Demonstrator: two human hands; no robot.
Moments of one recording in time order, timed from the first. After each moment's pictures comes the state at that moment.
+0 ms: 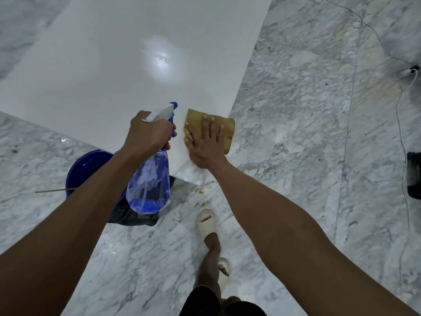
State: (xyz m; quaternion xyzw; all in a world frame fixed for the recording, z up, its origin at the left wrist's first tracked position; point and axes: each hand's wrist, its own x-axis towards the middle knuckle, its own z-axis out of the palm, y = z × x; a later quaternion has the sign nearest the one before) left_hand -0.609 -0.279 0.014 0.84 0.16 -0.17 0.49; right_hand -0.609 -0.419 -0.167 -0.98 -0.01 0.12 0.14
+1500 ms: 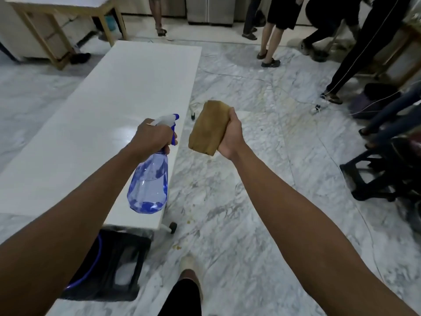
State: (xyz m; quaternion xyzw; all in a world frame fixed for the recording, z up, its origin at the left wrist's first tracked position) left_hand -0.625 -0.448 0.193 0.83 -0.03 -0.19 0.52; right_hand -0.651 -0.651 0.122 -0.39 0.20 -0.05 0.90
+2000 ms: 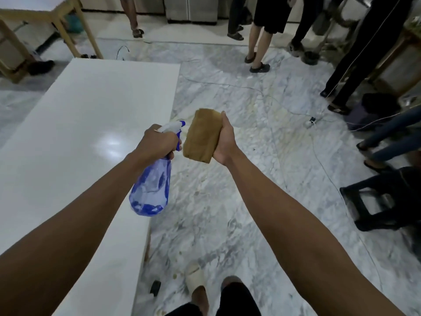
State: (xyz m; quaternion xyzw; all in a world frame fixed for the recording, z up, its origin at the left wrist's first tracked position) left_hand -0.320 -0.667 0.176 0.83 -0.05 -0.25 0.49; right_hand -0.352 -0.849 0.095 -0.41 0.24 -0.02 0.88
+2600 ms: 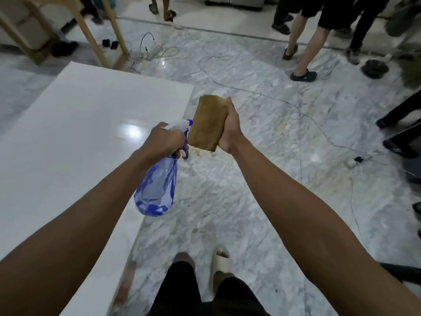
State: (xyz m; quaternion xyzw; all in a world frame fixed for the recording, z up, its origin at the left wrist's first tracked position) left_hand 0.013 -0.879 0.140 0.85 0.04 -0.23 0.48; right_hand 0.034 -1.060 0.069 -0.42 0.22 0.07 0.87
